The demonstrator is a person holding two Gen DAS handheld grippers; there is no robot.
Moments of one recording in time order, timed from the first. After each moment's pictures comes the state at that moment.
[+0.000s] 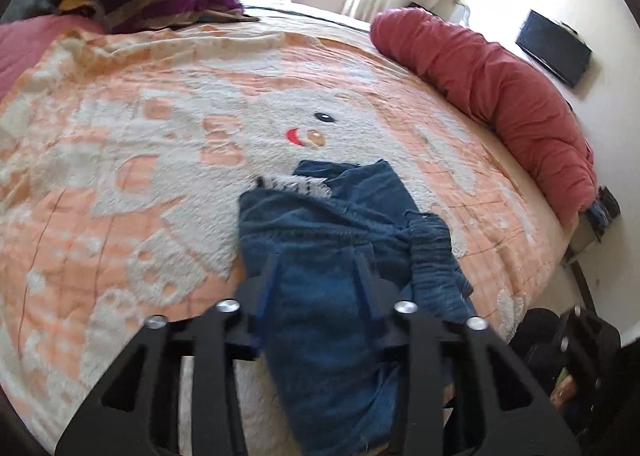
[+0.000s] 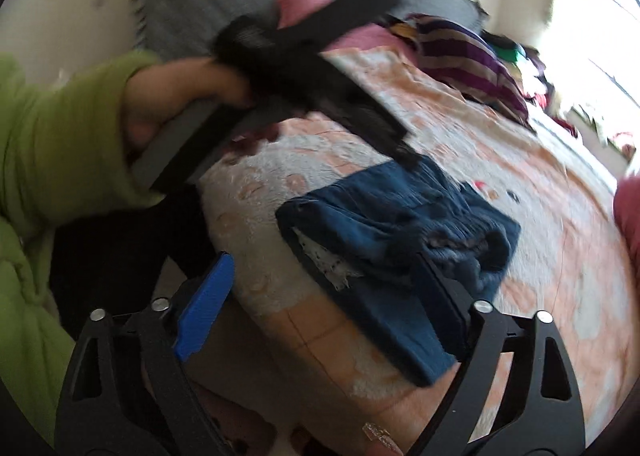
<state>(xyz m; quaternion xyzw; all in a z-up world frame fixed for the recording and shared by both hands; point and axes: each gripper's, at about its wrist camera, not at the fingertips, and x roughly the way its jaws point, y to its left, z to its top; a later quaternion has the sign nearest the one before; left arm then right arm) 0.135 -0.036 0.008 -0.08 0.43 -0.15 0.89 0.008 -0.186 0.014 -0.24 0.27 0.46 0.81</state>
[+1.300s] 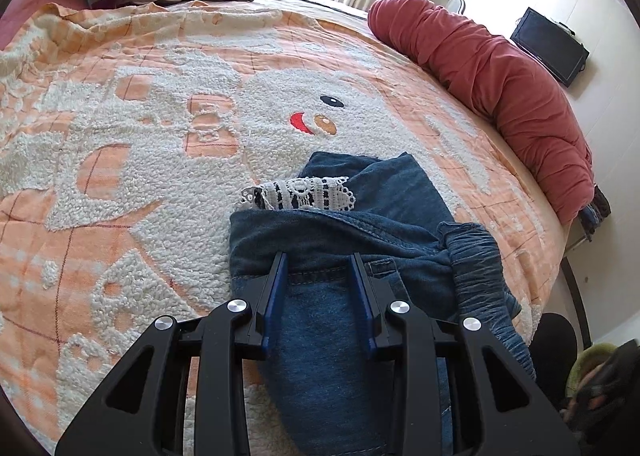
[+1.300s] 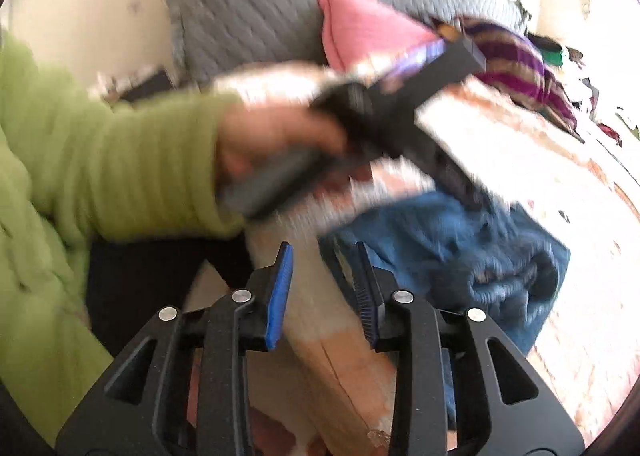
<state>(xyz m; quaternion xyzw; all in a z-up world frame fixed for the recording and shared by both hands) 0.175 -0.025 -0.034 -0.11 0.45 -0.17 0.87 0.018 -0.182 0.031 -0.19 0.28 0.55 0.76</state>
